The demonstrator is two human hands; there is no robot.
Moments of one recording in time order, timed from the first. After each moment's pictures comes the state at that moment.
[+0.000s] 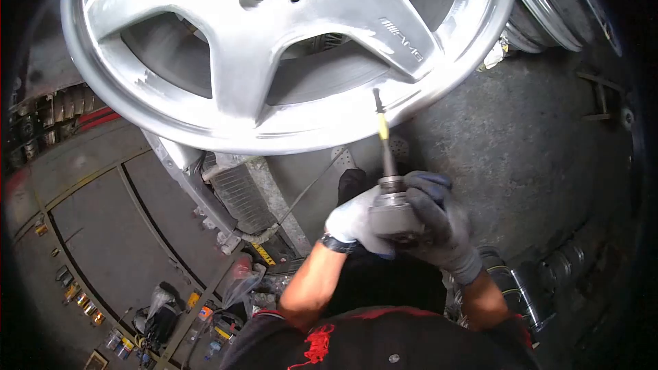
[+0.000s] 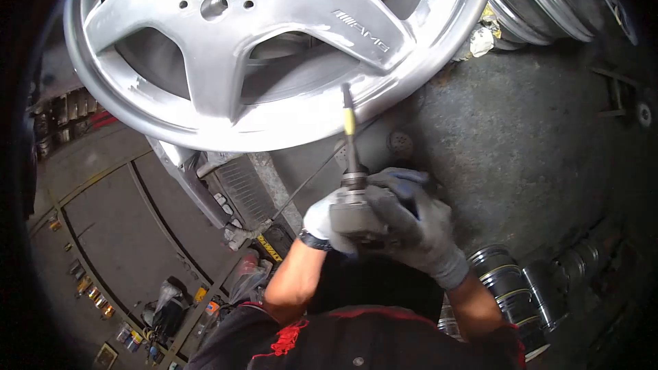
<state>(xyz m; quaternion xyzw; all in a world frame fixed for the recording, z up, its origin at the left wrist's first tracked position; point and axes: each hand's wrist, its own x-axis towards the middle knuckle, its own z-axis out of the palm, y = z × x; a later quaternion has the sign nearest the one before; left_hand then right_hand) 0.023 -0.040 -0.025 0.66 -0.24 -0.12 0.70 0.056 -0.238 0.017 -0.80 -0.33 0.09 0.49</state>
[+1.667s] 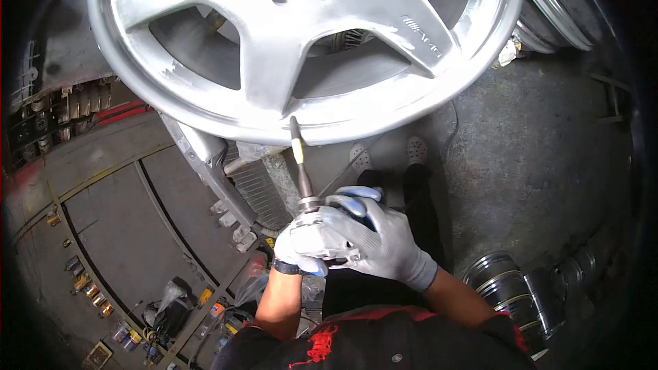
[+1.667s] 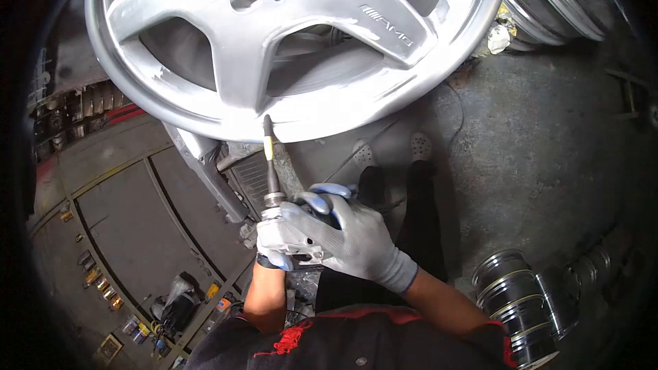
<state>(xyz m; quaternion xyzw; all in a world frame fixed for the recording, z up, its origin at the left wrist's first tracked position) -0.094 0.045 -0.003 0.52 0.01 -0.09 0.85 0.006 -0.148 0.025 -0.76 -0.35 0.17 0.52</state>
